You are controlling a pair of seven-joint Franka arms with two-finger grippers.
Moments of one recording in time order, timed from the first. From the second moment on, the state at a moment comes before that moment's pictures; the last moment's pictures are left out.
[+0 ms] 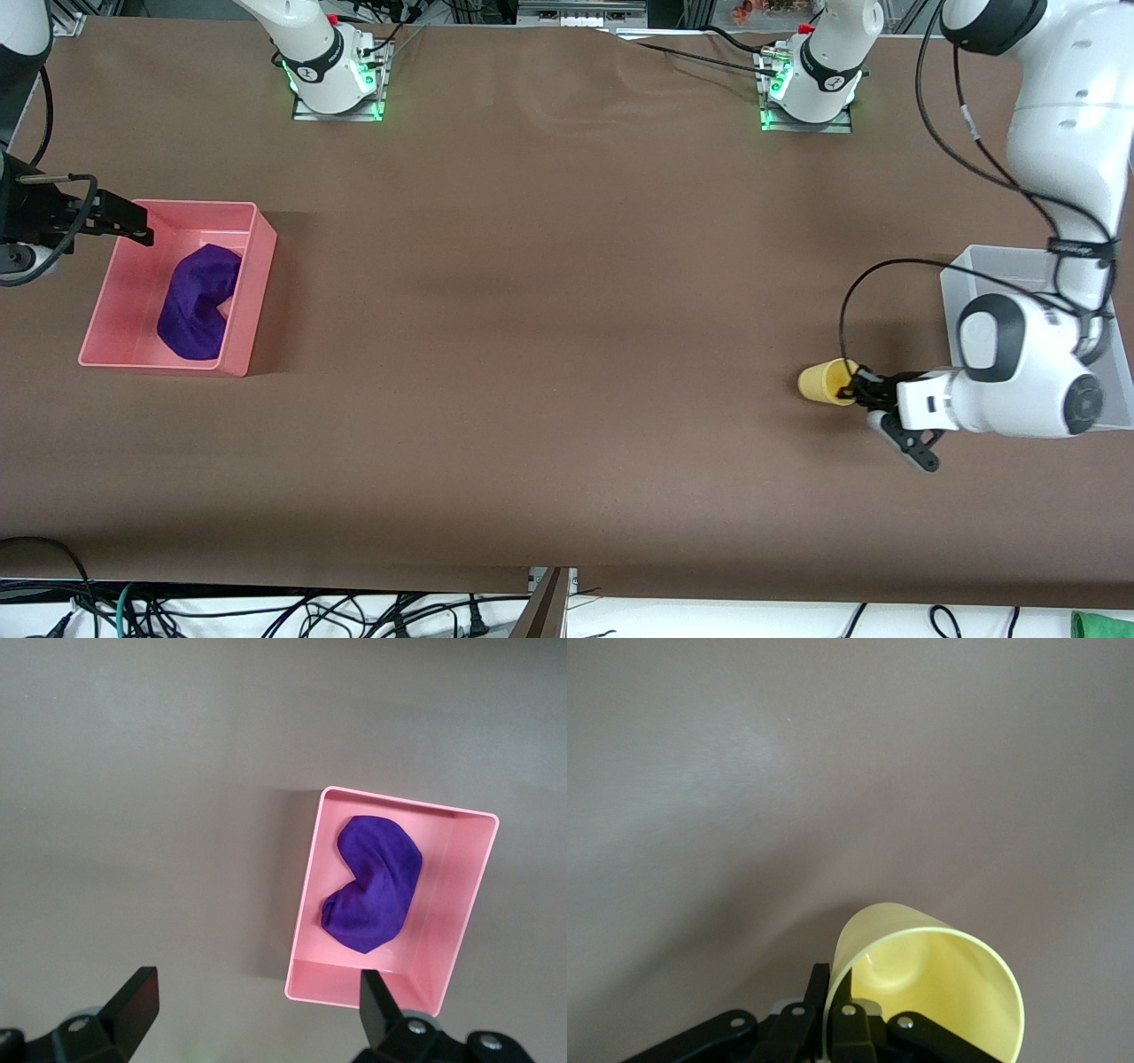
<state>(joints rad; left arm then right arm) 0.30 0.78 -0.33 -1.32 -0.05 1.86 0.70 0.14 0.15 -0.17 -1.45 -0.01 1.51 -0.16</state>
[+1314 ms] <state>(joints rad) 0.70 0.63 -0.29 -1.32 0.18 1.89 1.28 0.14 0.15 -0.17 -1.45 -0.01 1.51 -0.16</state>
